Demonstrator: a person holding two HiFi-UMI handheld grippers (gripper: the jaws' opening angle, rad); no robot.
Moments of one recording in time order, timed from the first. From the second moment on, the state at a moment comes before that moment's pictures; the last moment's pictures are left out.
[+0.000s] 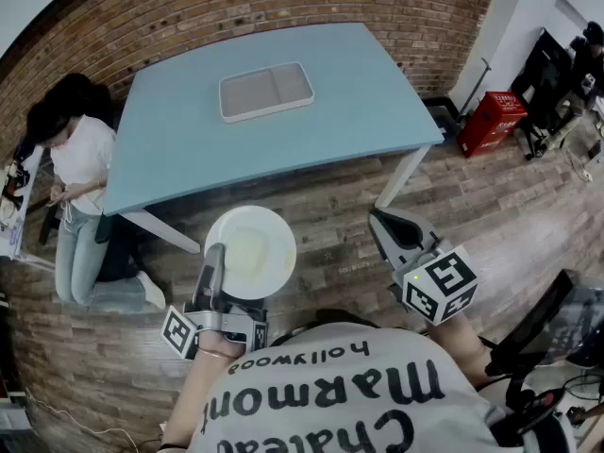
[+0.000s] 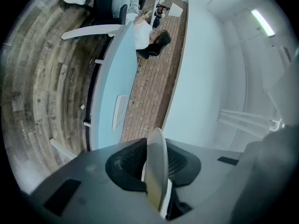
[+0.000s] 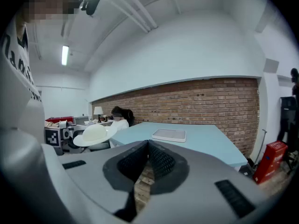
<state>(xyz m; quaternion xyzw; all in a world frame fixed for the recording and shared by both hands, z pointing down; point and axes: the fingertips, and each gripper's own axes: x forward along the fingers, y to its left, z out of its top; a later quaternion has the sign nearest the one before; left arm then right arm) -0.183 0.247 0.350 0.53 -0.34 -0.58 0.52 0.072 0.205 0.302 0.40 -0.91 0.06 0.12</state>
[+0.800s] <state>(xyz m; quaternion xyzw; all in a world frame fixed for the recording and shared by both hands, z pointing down) -0.200 0.238 0.351 0.53 -0.32 -0.57 0.54 0.045 0.196 0.314 0.41 -0.90 0.09 0.12</state>
